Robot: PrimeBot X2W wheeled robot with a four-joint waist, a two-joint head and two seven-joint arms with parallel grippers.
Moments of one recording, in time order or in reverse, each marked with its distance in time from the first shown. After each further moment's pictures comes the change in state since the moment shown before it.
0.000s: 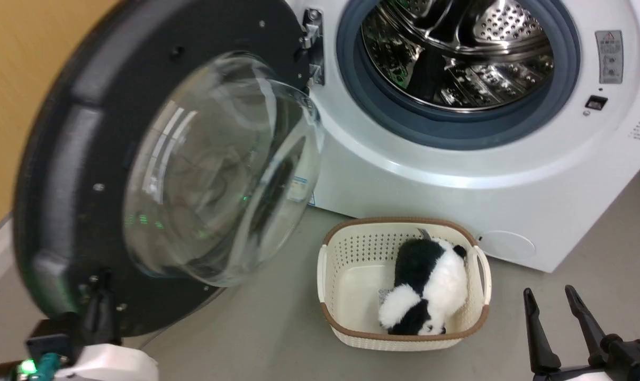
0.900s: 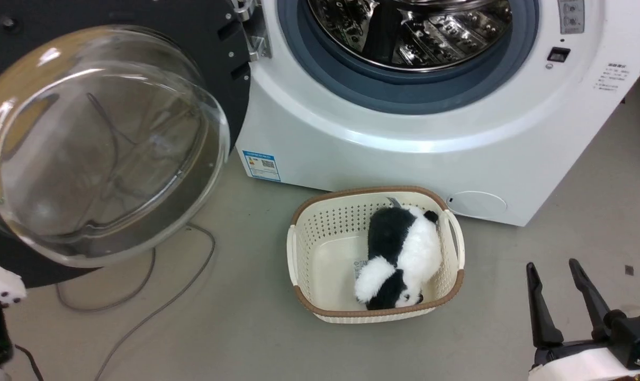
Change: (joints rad) left arm -0.416 0.169 0.260 0.546 -0.164 -0.064 -0.069; right arm -0.070 0.000 -0.014 0.004 -0.027 0.000 0.000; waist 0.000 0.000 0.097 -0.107
